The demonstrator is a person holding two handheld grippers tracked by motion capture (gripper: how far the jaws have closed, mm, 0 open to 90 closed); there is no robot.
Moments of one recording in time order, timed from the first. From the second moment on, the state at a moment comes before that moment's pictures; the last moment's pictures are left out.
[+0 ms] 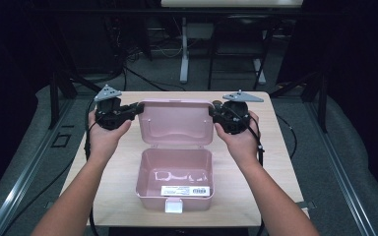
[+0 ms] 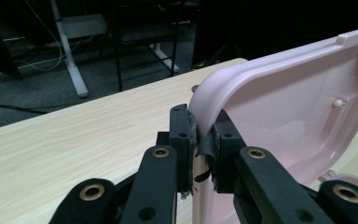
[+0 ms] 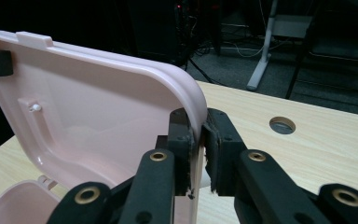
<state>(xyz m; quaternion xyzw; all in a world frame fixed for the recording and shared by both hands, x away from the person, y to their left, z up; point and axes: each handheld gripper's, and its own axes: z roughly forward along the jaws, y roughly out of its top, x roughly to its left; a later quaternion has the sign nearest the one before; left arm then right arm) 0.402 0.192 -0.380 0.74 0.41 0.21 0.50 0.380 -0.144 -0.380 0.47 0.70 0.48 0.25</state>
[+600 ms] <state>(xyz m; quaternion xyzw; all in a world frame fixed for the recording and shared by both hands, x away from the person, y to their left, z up) 0.383 0.195 -0.375 0.75 0.39 0.21 0.50 0.365 -0.145 -0.376 0.46 0.70 0.48 0.25</state>
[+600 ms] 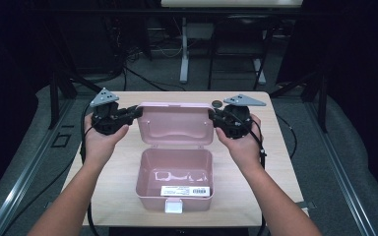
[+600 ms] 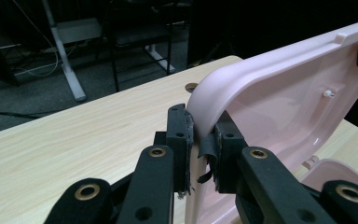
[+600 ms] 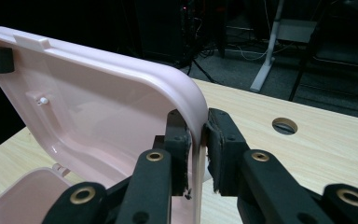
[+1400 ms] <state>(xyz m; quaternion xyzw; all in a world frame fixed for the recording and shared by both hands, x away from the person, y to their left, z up) 0.362 0.199 -0.372 0.76 0.37 0.21 0.50 0.346 -0.145 -0.374 0.44 0.71 0.48 0.25</state>
